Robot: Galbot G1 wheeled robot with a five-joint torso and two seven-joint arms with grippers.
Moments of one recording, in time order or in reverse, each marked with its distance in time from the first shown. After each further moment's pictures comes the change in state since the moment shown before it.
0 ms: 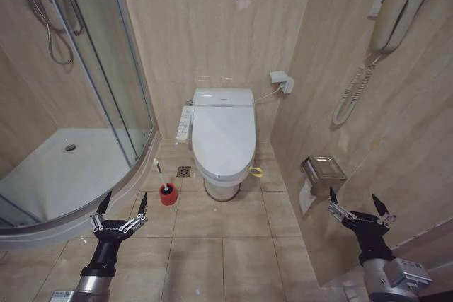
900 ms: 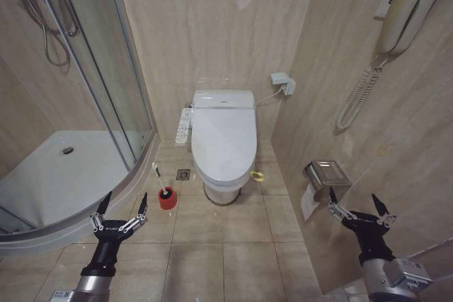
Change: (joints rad) left arm 0.000 0.000 0.000 0.000 0.000 0.000 0.000; right arm 0.000 0.000 0.000 0.000 0.000 0.000 0.000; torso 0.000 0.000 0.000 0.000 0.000
